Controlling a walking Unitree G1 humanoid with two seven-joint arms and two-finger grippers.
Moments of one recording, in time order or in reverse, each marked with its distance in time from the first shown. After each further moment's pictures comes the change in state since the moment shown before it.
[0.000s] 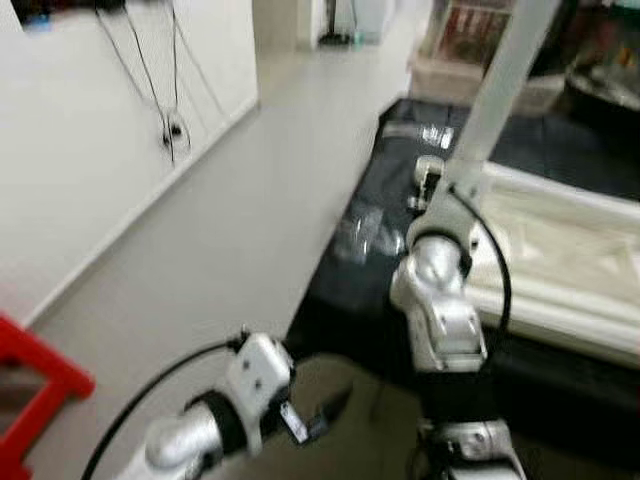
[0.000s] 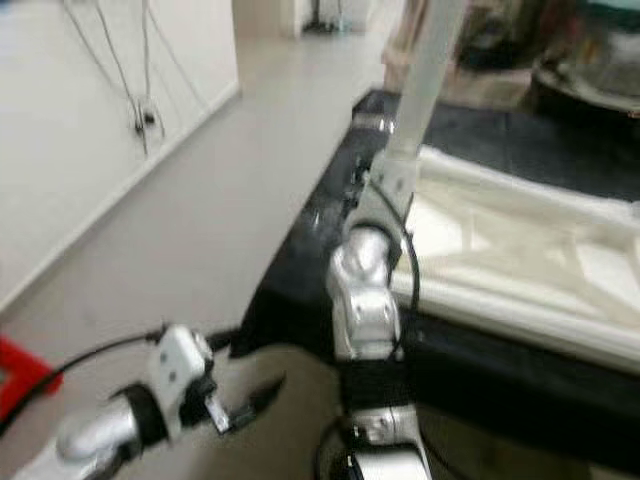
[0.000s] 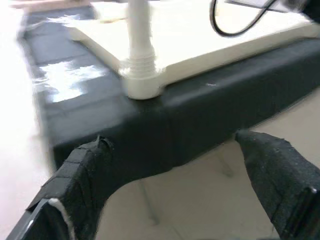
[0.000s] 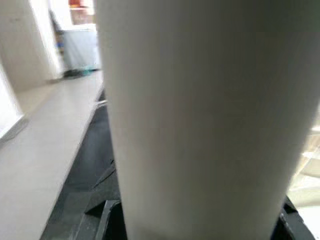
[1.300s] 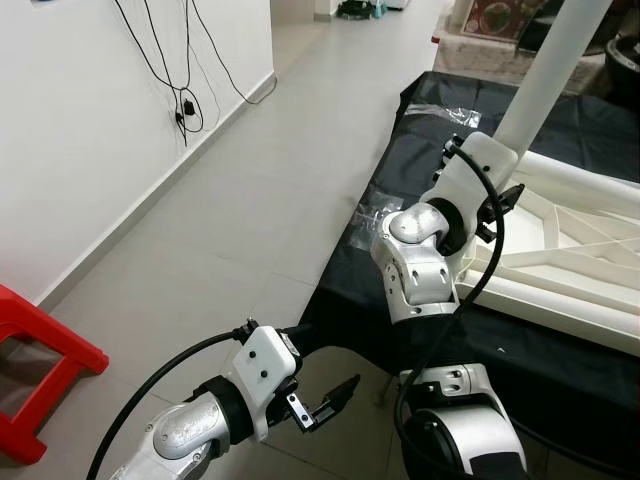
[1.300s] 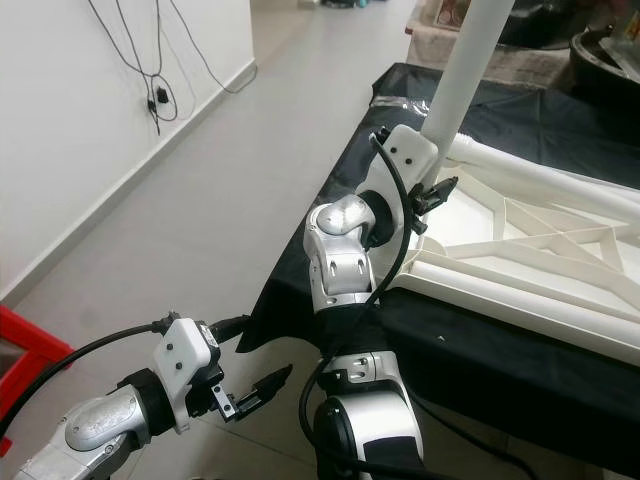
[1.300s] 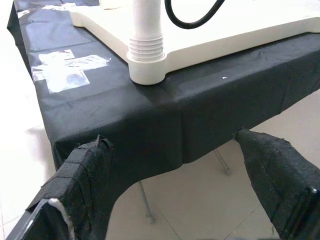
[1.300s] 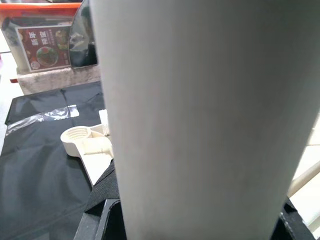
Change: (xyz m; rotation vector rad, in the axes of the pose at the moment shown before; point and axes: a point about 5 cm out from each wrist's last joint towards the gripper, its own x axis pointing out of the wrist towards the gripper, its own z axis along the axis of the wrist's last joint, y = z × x) left arm -0.001 0.000 -0.002 0.003 0.009 -0.005; right arm 0.000 0.019 0.013 0.058 -0.018 -0.339
